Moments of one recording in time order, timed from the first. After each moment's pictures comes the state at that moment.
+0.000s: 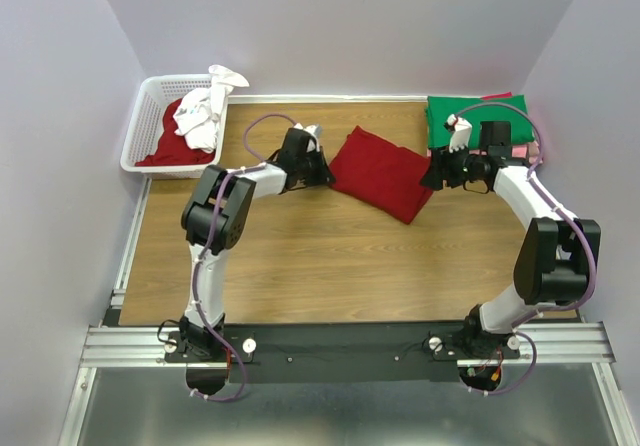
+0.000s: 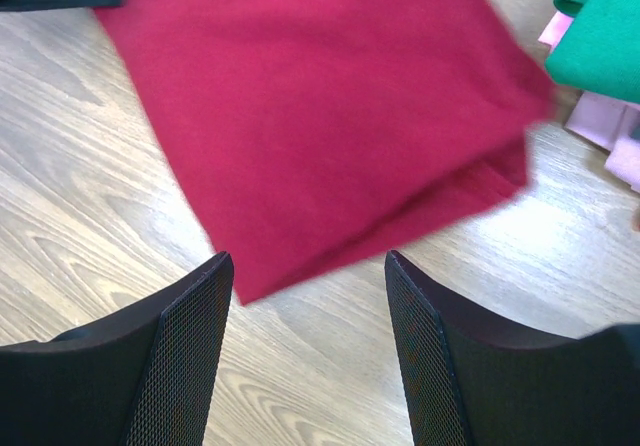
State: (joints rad) left arm -0.44 2.17 1.40 0.09 0.33 -0.55; right arm -0.04 1.58 1.11 -0.39 -0.58 -0.23
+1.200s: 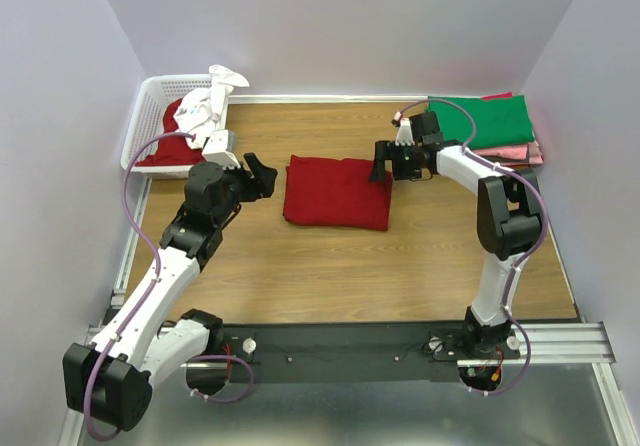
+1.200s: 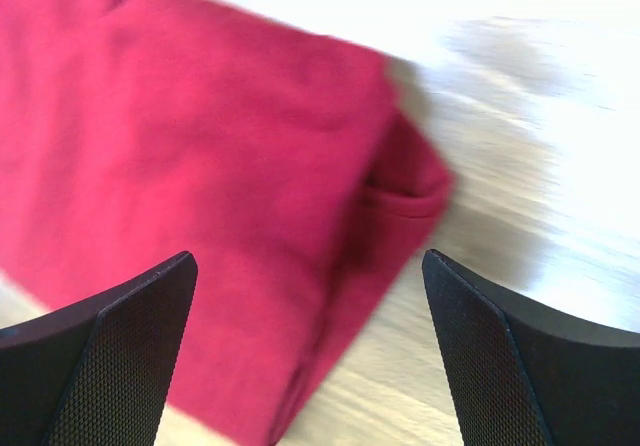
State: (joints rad) left arm -0.34 0.95 0.75 -0.06 0.02 -0.45; right arm 0.25 1.97 1.38 -0.34 -0.40 0.14
